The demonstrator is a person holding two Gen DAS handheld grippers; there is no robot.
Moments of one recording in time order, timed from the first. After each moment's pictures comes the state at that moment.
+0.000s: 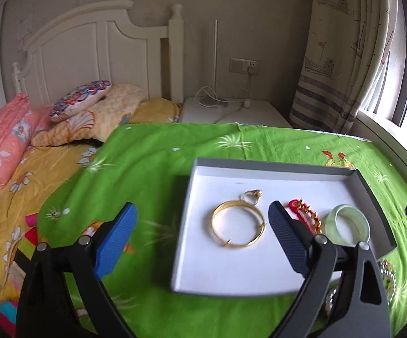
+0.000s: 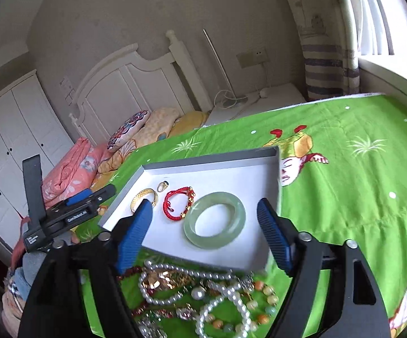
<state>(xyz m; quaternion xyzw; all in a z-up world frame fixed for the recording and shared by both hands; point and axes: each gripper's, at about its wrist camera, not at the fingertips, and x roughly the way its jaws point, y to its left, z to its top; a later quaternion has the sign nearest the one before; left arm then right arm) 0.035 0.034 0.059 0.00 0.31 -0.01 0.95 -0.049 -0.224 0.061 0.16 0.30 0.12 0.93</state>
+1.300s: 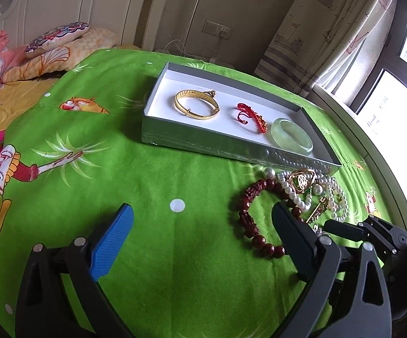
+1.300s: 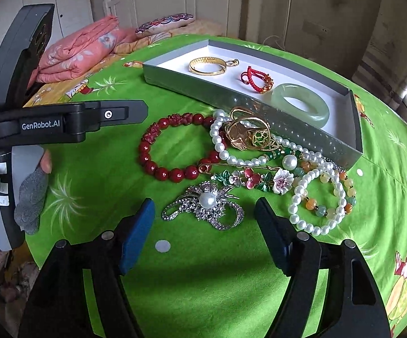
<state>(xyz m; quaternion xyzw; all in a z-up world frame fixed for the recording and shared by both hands) -0.063 0.047 0.009 -0.10 0.41 -0.13 0.90 -0.120 -0.096 0.002 -0.09 0.43 0.18 0.88</state>
